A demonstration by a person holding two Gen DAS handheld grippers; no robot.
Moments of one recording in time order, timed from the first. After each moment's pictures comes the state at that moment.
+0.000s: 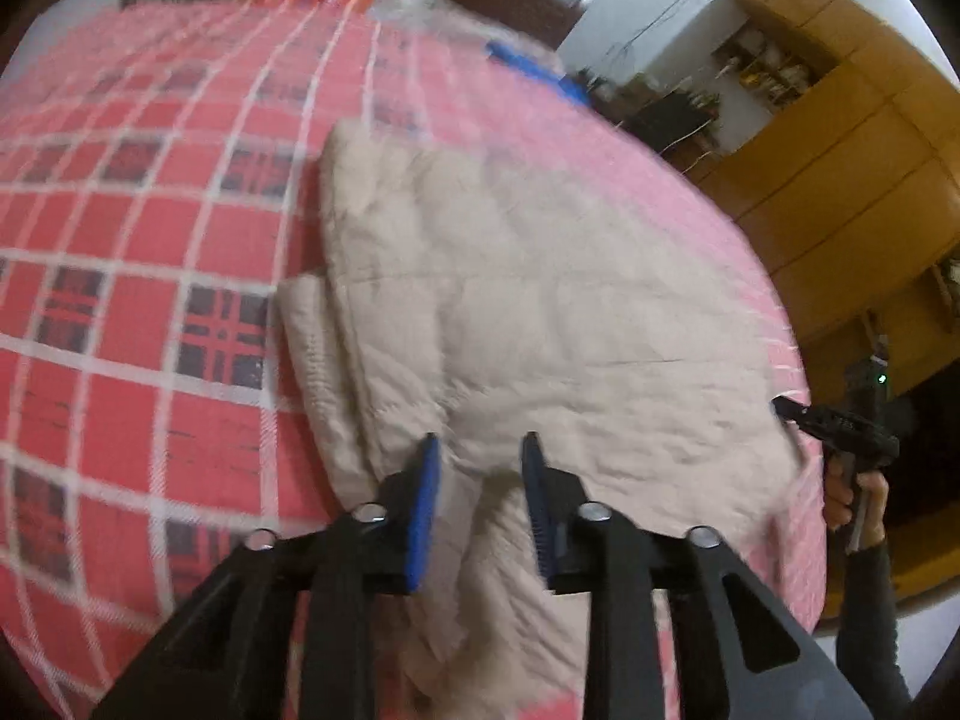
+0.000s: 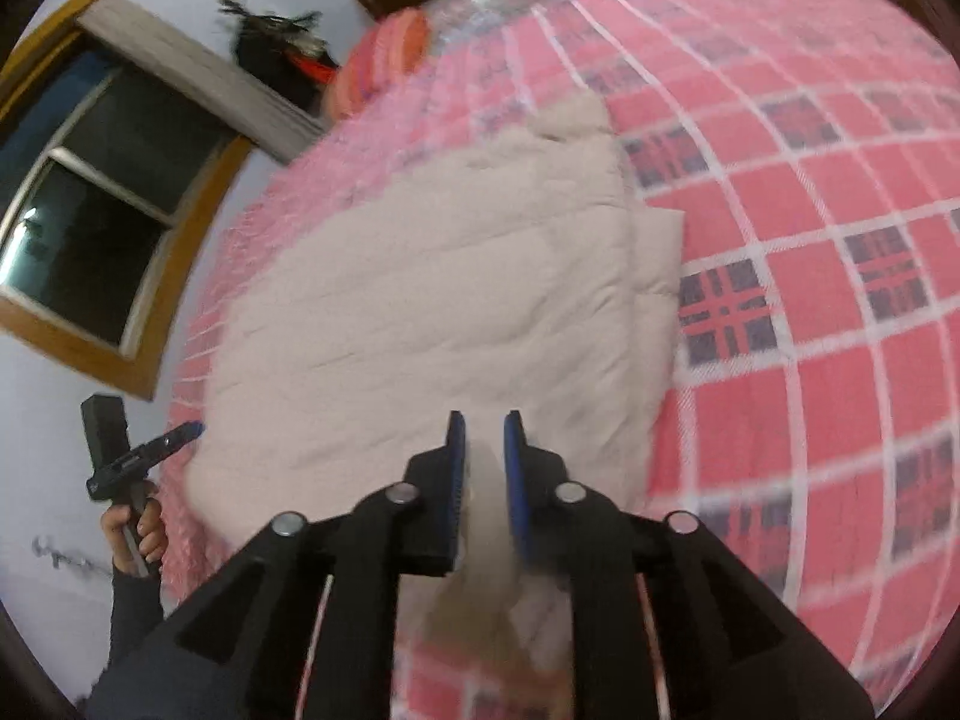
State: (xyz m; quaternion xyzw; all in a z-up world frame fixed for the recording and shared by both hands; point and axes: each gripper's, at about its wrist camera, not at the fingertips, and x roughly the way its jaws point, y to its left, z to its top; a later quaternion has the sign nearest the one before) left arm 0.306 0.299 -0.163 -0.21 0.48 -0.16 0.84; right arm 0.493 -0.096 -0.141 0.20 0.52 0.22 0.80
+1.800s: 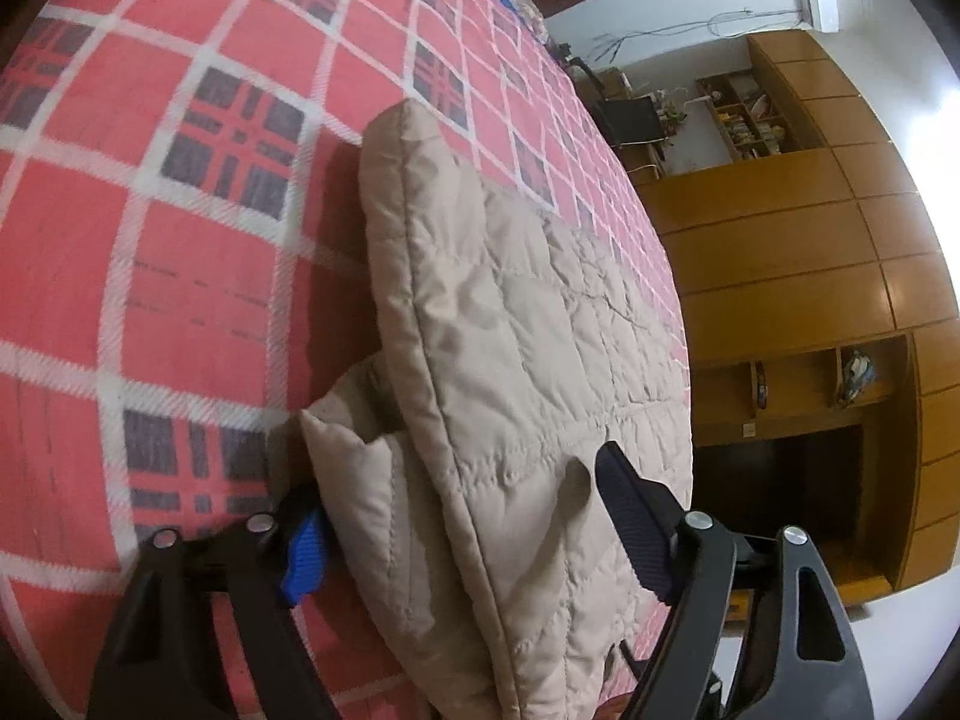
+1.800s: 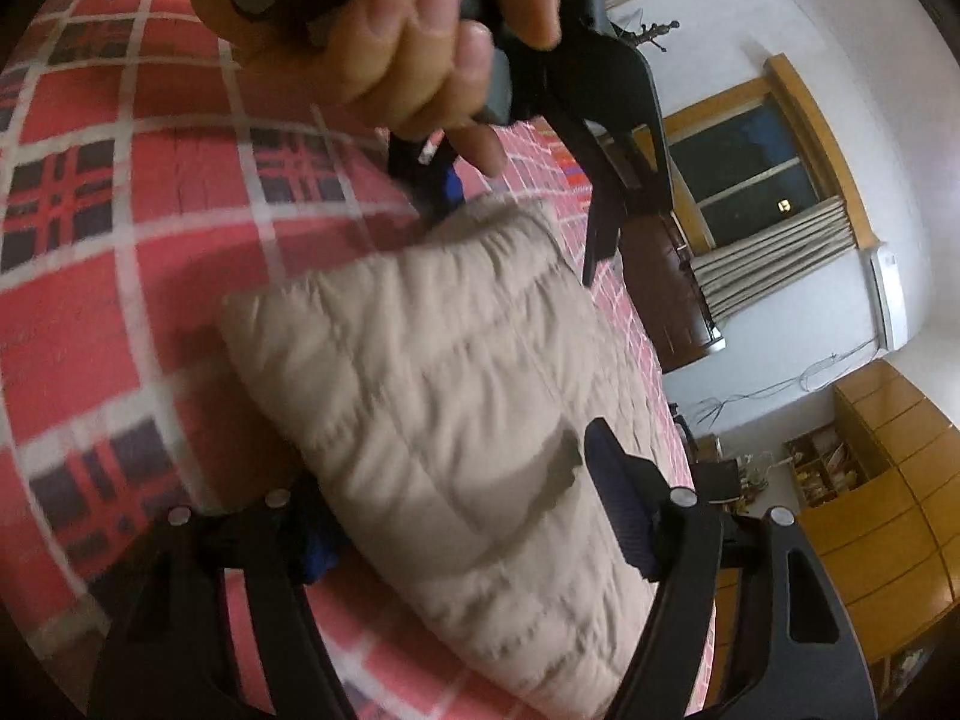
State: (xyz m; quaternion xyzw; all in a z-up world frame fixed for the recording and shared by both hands) left arm 0.419 0.369 -0.237 -0.38 0.54 -0.24 0.71; right arm 0.315 0.335 -0.196 -0.52 0.23 0.14 0.81
